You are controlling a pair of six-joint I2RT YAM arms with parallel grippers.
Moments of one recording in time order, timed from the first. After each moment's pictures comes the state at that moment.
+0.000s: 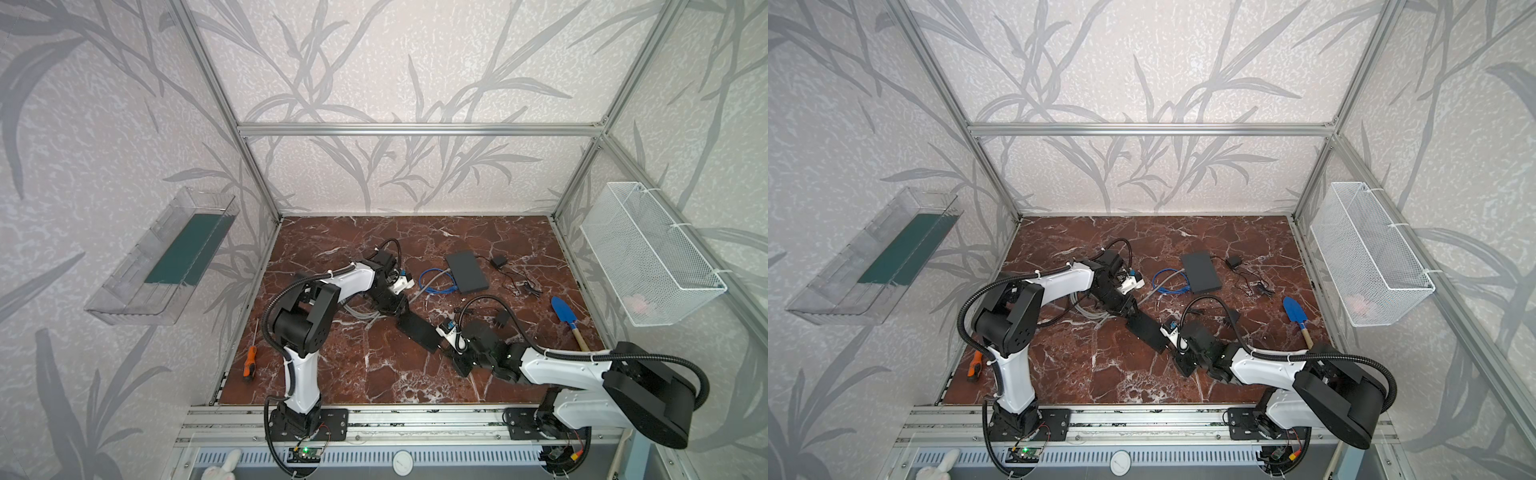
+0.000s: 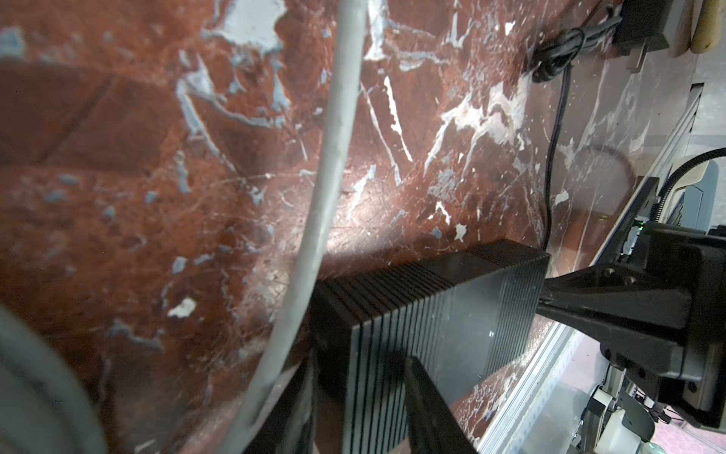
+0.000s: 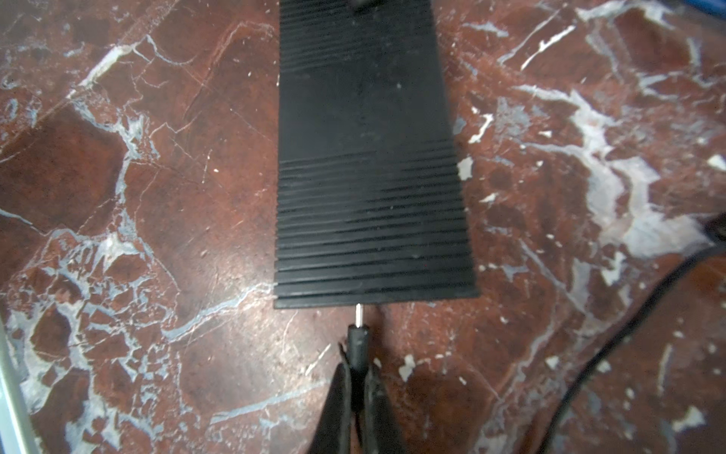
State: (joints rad) left arm -0.46 1.95 1.24 -0.74 0.60 0.03; right arm 0.86 1.30 0.35 0.11 -0.10 0.10
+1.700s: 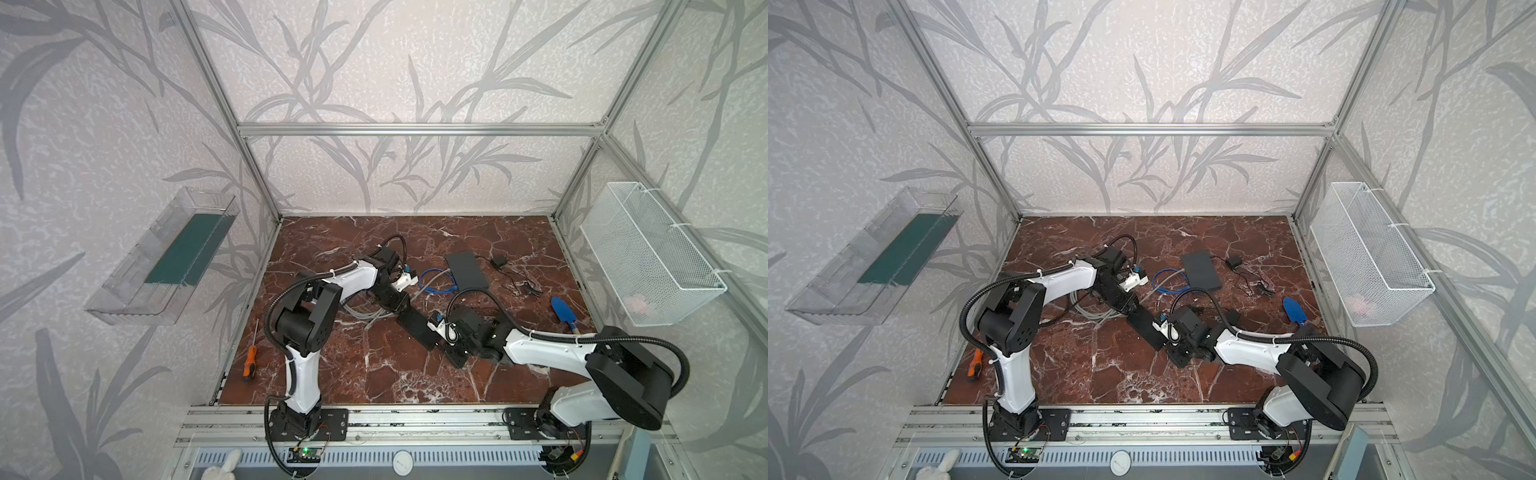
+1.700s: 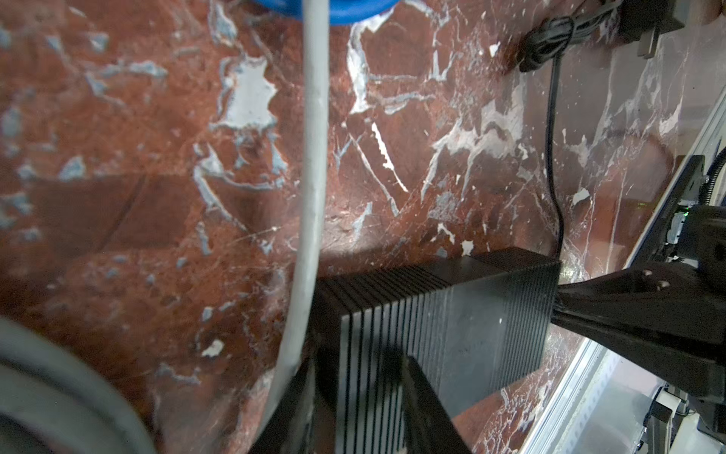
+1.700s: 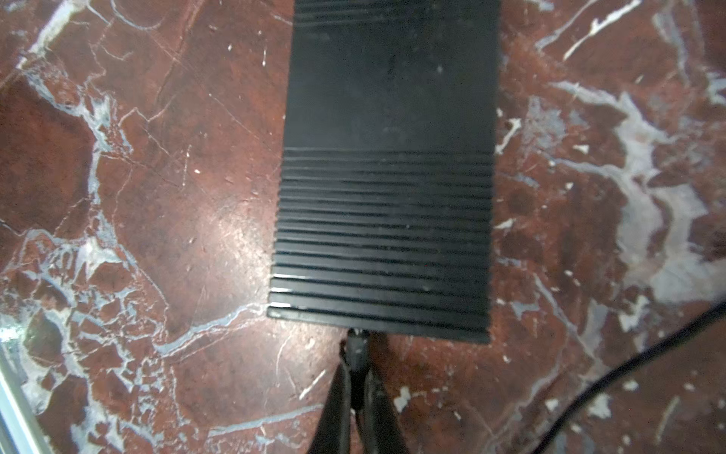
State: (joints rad) left arm -0.48 1.96 1.28 -0.74 0.55 0.11; right arm 0.83 1.44 0.59 -0.17 -0.14 0.04
